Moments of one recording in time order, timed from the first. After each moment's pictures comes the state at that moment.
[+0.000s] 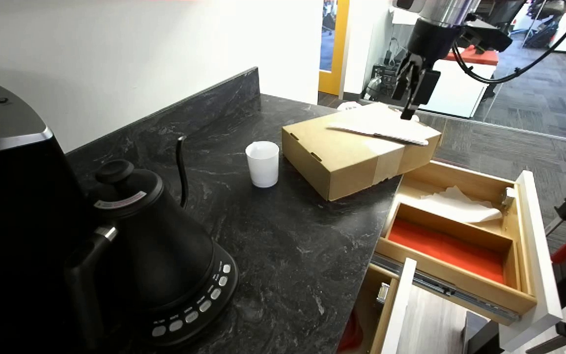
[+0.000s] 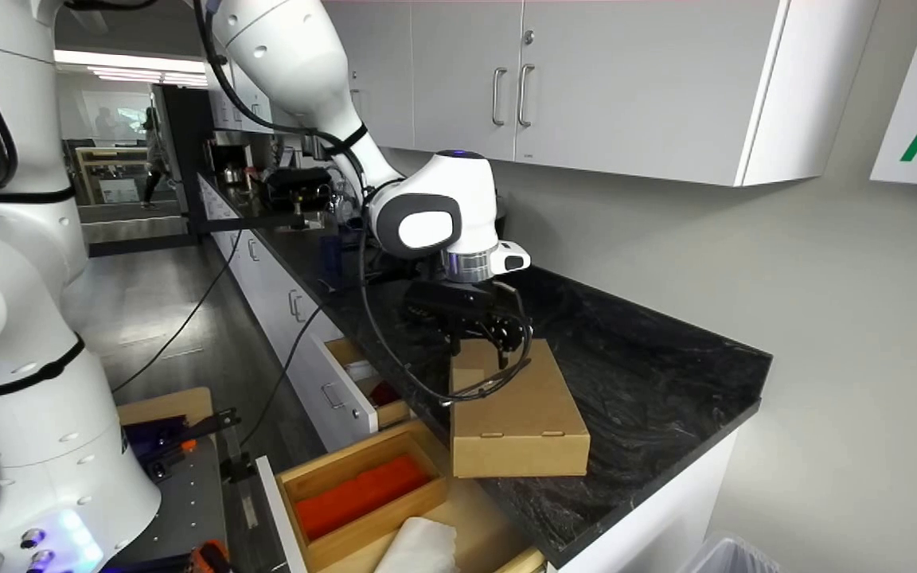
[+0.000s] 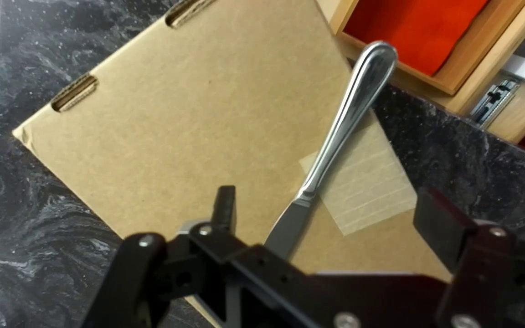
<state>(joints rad) -0.11 0.18 0.00 -2.37 0.09 2.72 -0.66</state>
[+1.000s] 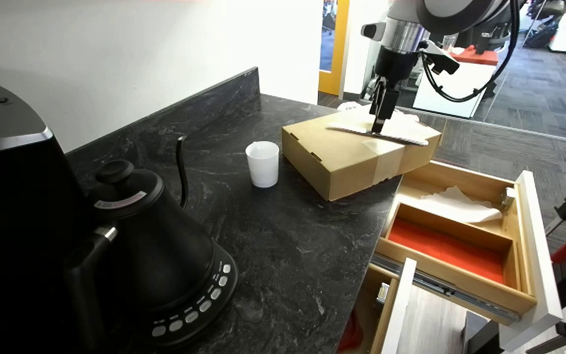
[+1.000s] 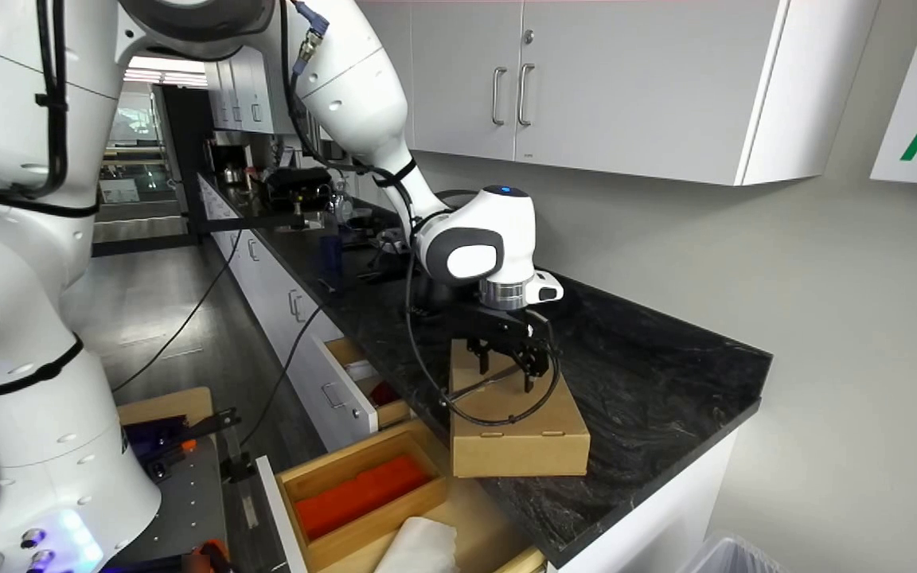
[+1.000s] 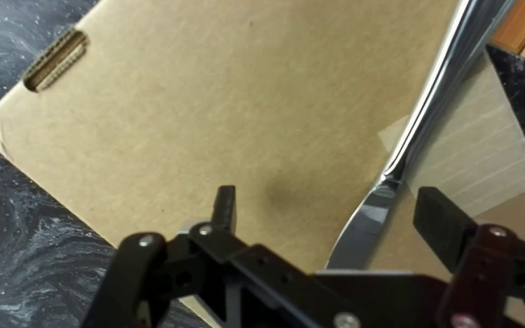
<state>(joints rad) -0.15 0.43 0.02 -2.14 0.09 2.69 -0.60</state>
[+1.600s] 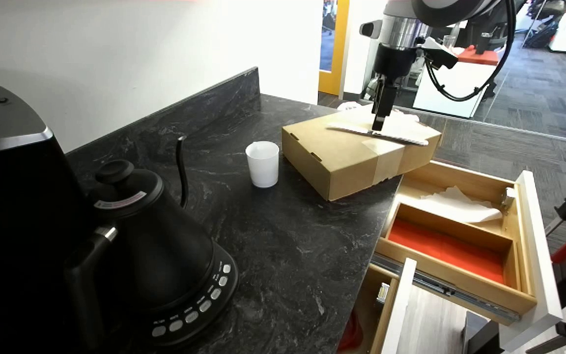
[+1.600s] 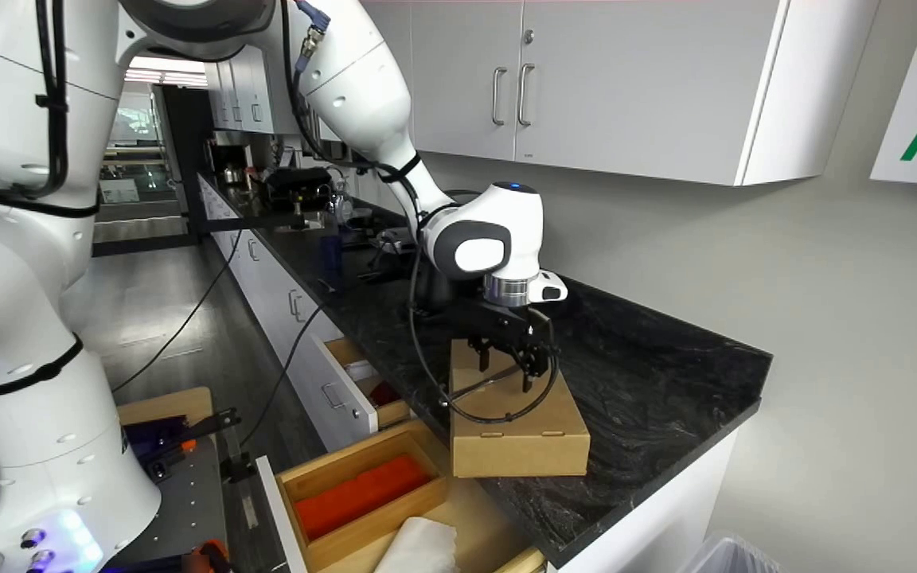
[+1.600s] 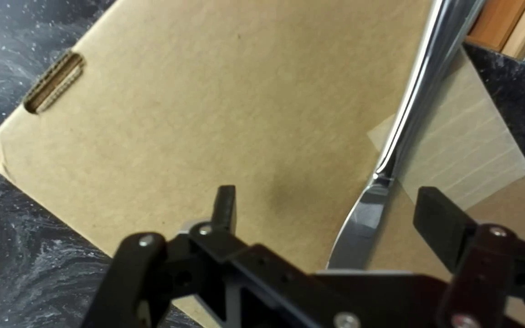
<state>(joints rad) -0.15 0.43 0.01 -2.10 0.09 2.60 -0.55</state>
